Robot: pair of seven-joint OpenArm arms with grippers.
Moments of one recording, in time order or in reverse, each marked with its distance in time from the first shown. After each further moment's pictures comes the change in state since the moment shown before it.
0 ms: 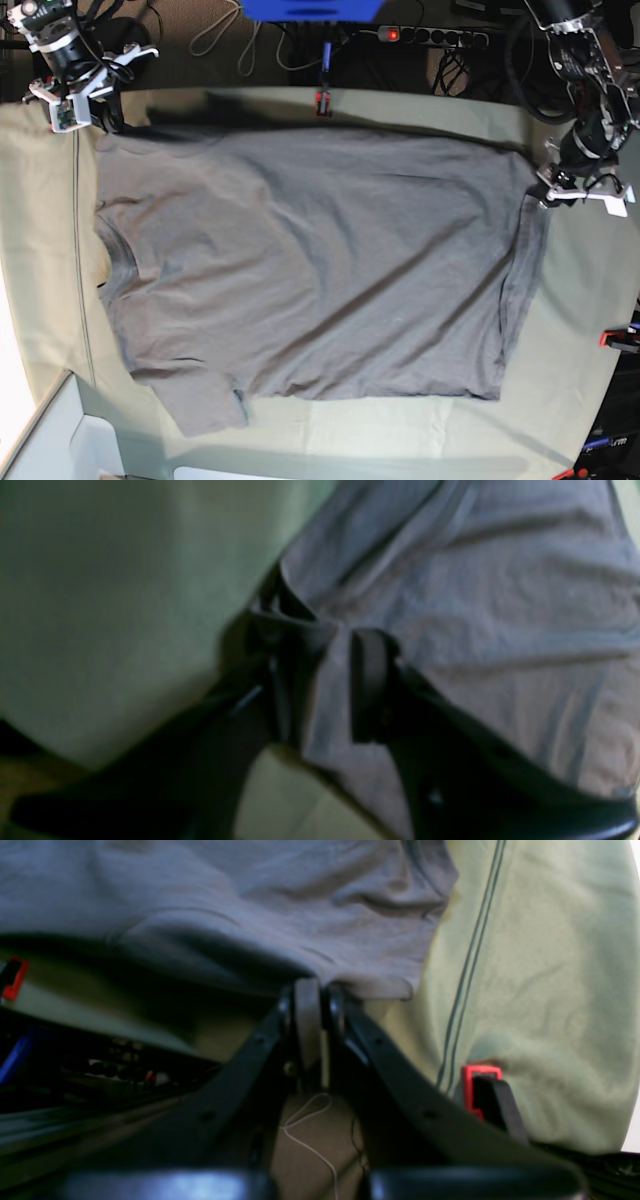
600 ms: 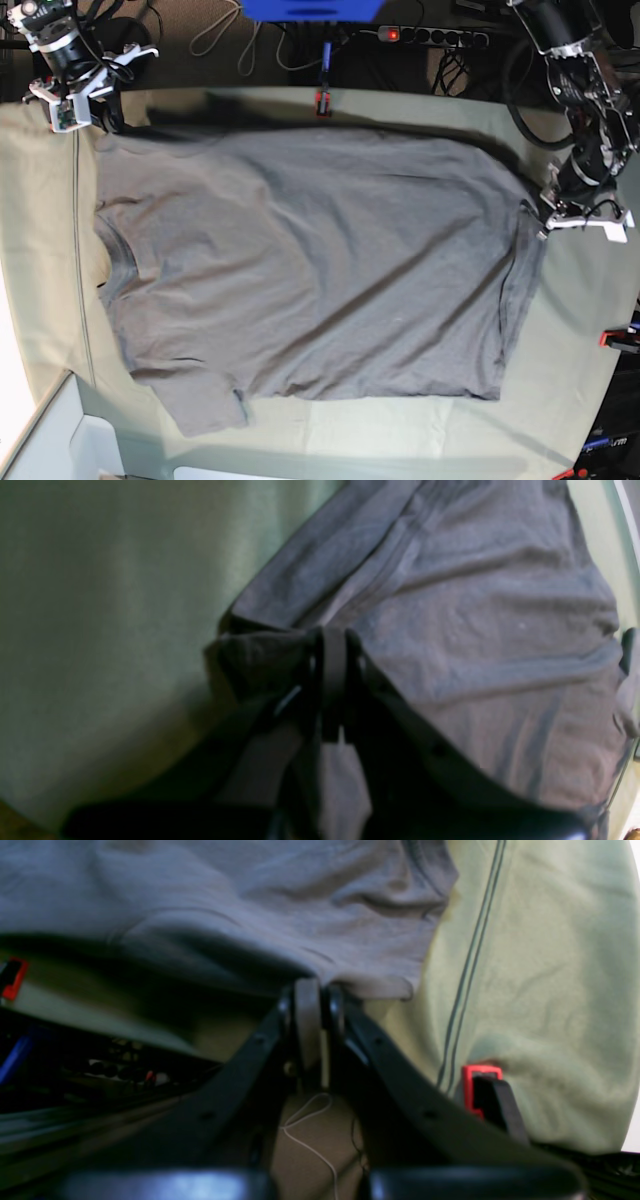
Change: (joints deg) left arm -6.3 0.1 0.3 -2.4 0.0 0.5 0.3; right arm 0.0 0.0 0.0 0.0 0.0 0.0 0.0
